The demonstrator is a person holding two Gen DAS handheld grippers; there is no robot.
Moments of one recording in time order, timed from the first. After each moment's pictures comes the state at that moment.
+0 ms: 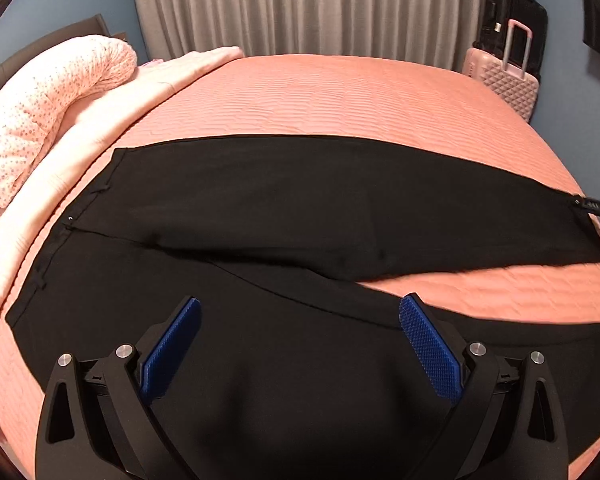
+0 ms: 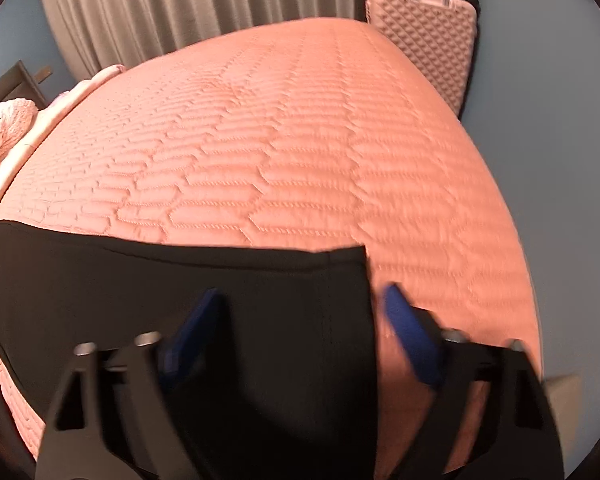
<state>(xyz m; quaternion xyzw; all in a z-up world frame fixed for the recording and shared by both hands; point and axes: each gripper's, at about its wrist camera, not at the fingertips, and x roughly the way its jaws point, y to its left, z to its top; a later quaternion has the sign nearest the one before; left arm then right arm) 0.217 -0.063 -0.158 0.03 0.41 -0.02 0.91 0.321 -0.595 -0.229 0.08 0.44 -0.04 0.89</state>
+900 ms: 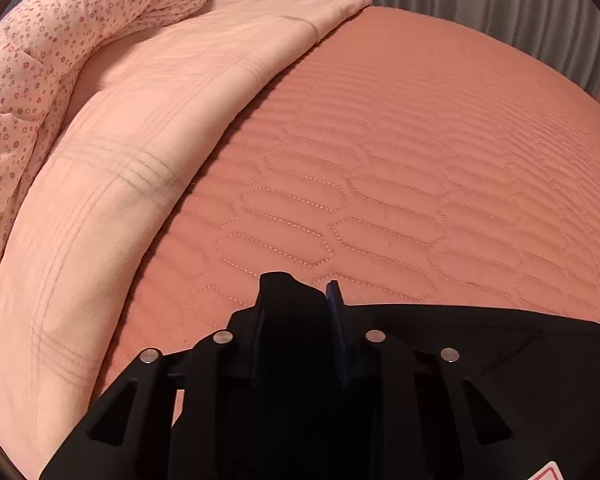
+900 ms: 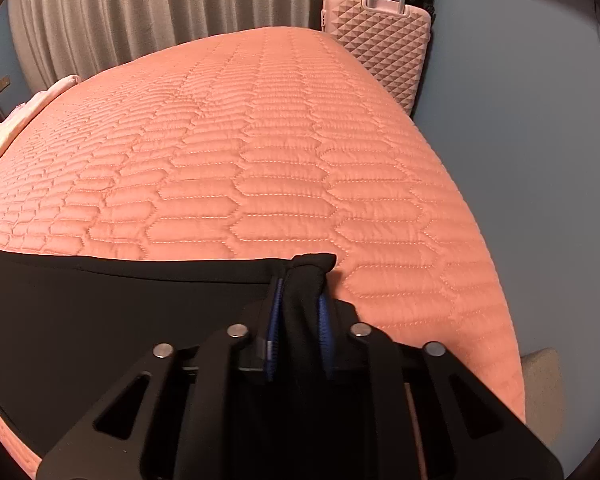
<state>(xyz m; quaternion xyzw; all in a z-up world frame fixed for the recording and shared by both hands) 0.553 0.238 -0.198 0.01 0.50 0.07 0.86 0.328 -0.577 -0.221 0.06 0.43 -0.14 0.89</state>
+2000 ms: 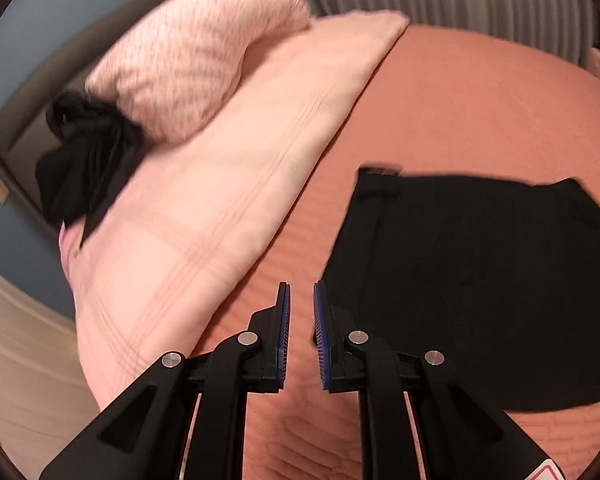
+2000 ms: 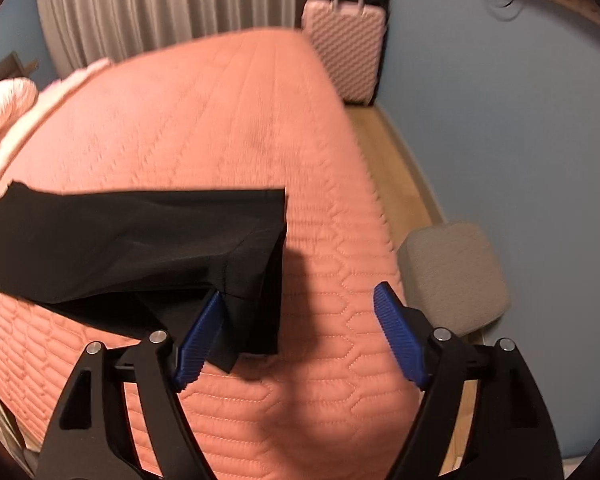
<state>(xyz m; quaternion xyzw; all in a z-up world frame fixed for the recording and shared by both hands) 0.154 0.334 -0.108 0.09 0.45 0.15 0.88 -0.063 -0.525 -0.147 0.06 0.43 -0.16 0.89</state>
